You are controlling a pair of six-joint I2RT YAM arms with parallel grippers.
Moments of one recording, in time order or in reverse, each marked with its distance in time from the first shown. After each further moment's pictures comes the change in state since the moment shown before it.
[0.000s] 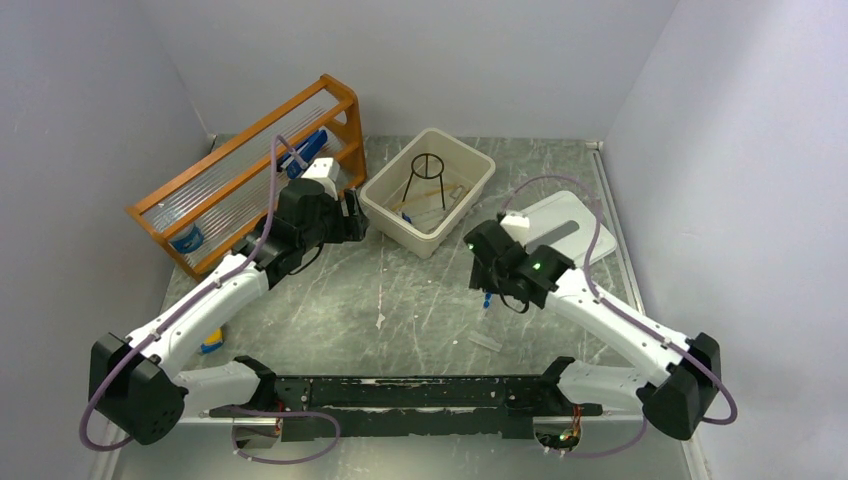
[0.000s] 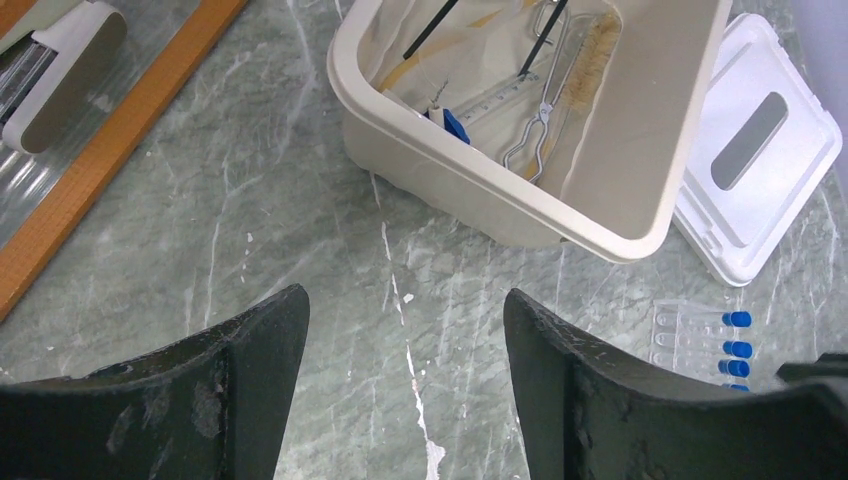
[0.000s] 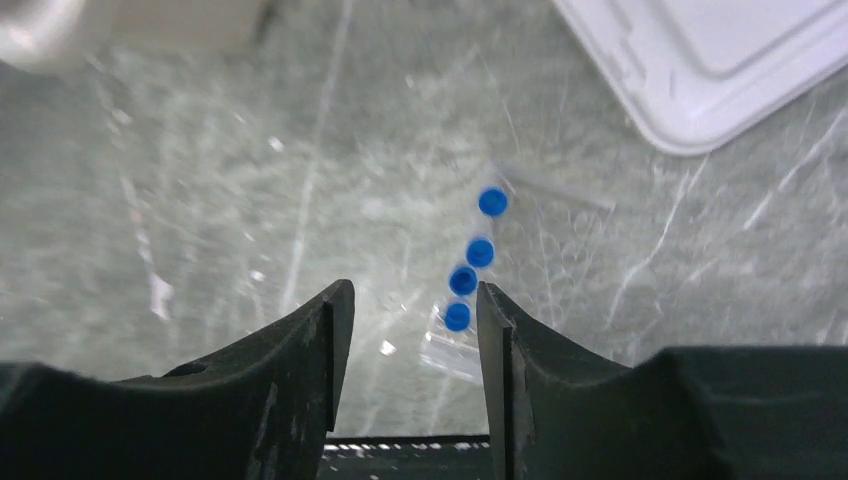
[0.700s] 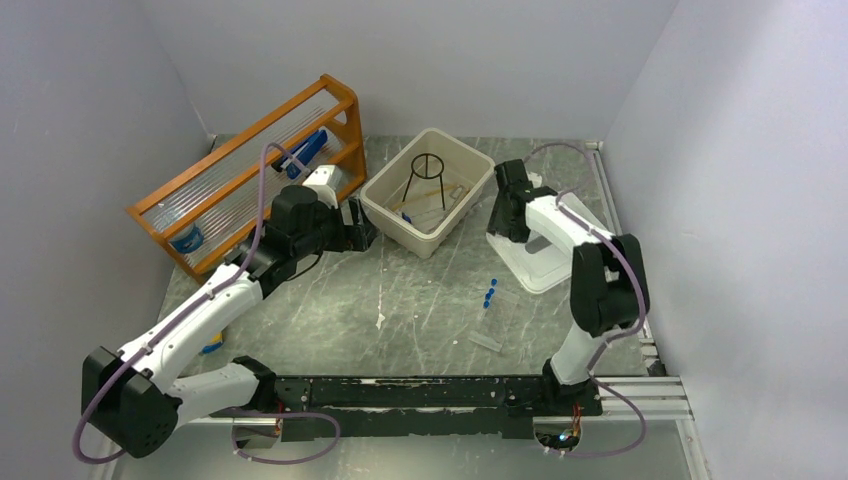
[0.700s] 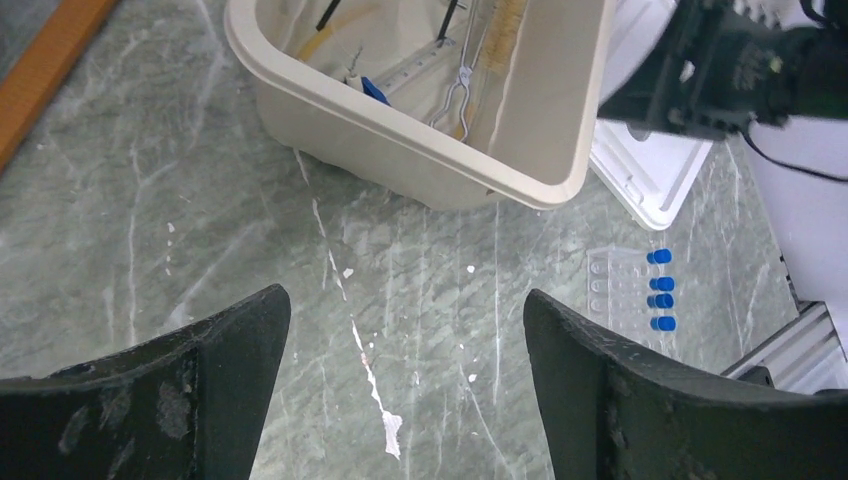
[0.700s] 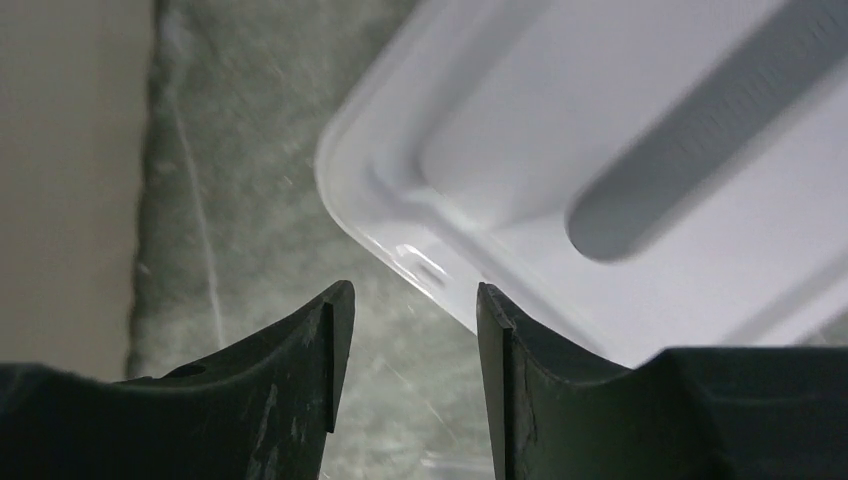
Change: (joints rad) left arm 0.001 -0.074 -0.049 0.026 0.146 -0.014; right arm -0.528 0.542 0.217 0.326 -0.168 -0.304
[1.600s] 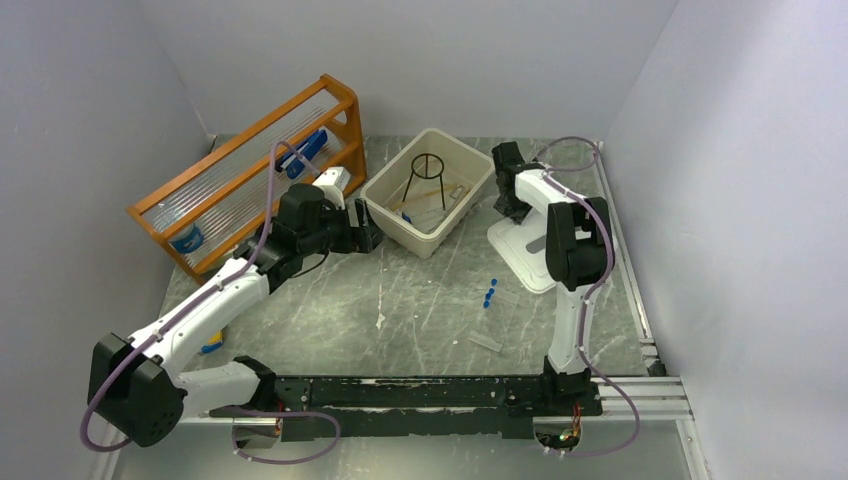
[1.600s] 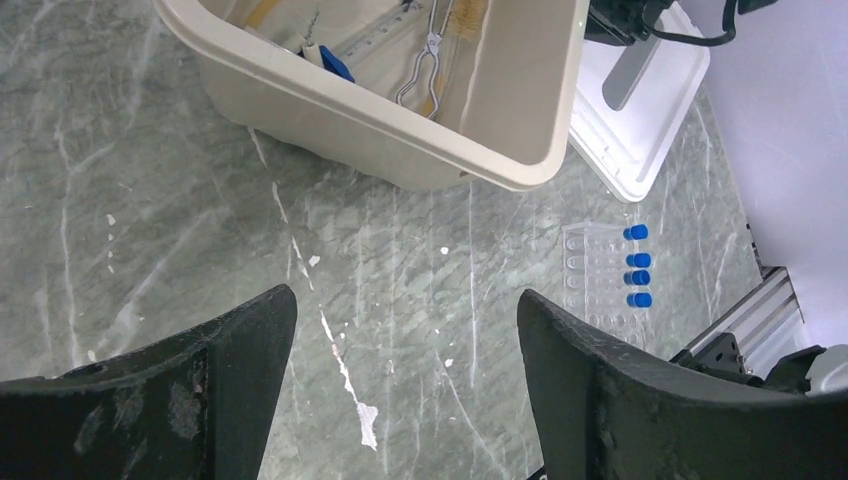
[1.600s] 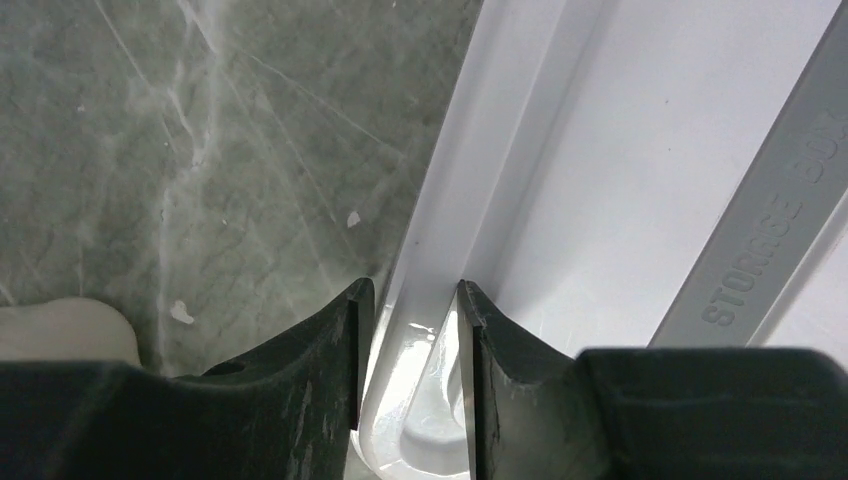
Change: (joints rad) left arm 0.001 0.054 -0.004 0.017 0.092 -0.030; right arm -0.069 0.422 0.376 -0.051 0.182 0.307
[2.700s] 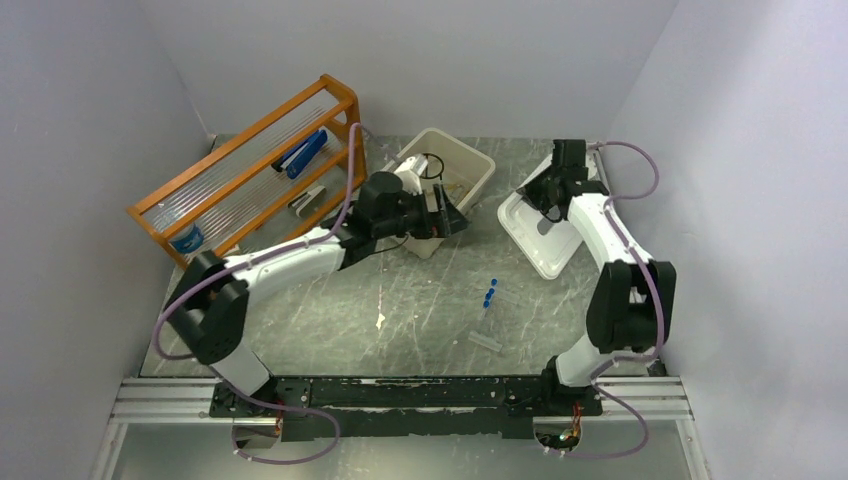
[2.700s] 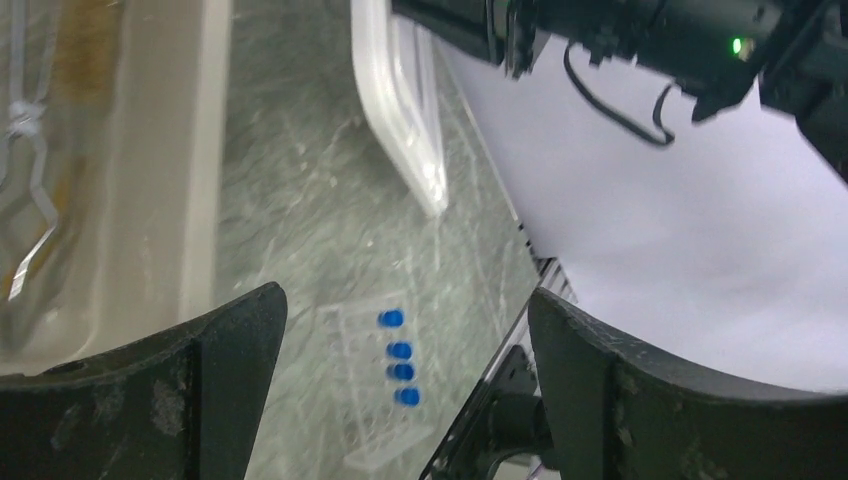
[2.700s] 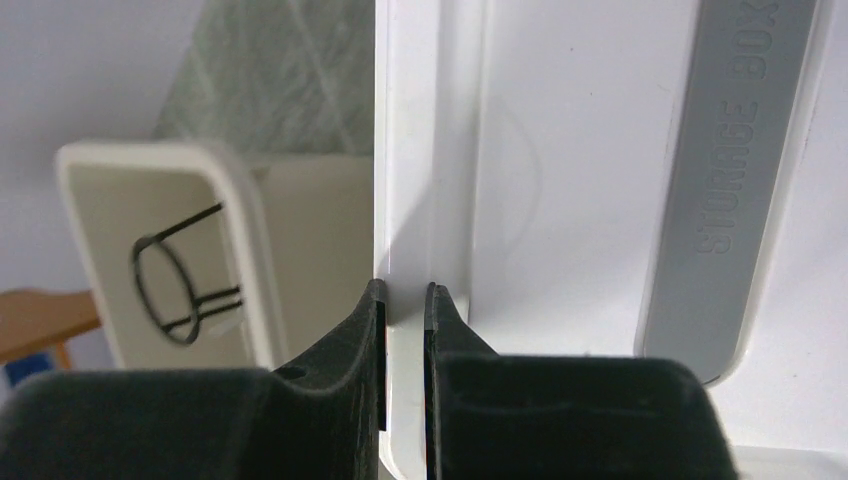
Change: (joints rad) left arm -0.252 0.436 0.224 0.404 0.124 -0.288; right arm -0.170 -0.470 -0.272 0.196 -0.414 0.055
